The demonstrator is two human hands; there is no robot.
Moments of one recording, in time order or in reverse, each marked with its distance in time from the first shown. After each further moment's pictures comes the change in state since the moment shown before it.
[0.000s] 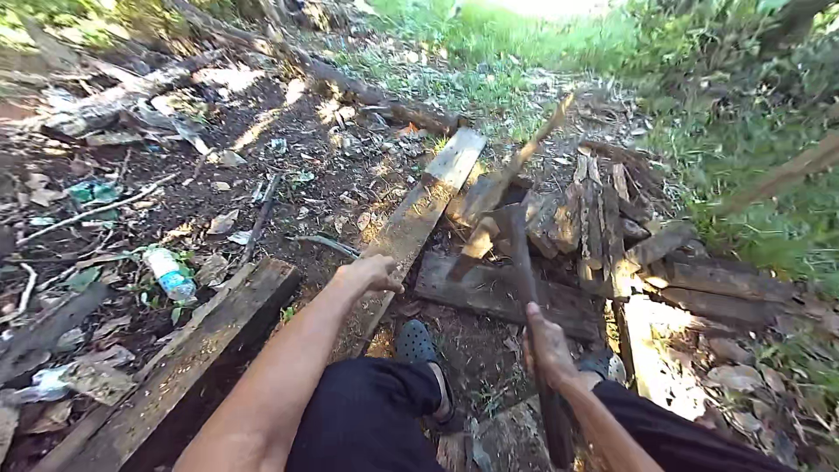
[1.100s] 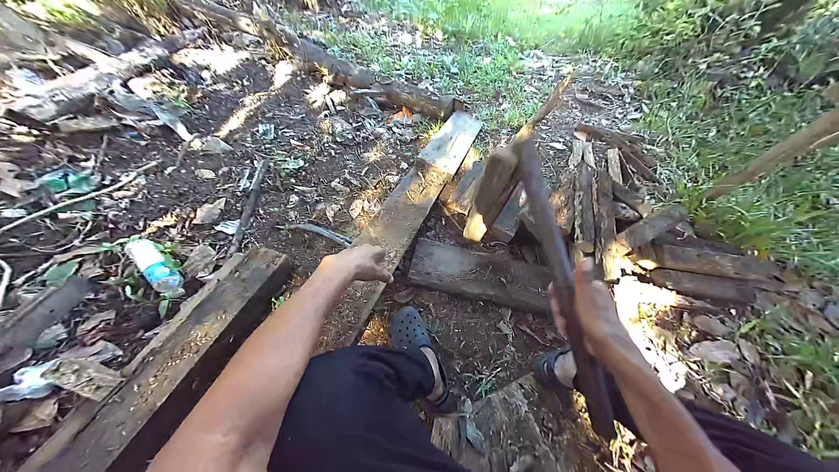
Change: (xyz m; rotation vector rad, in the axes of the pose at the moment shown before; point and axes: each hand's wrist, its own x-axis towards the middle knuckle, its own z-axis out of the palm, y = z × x) left_hand -0.007 -0.008 0.007 0.021 -0.022 0.039; right_hand -0.043 -0.084 -0.050 0.067 0.031 -0.119
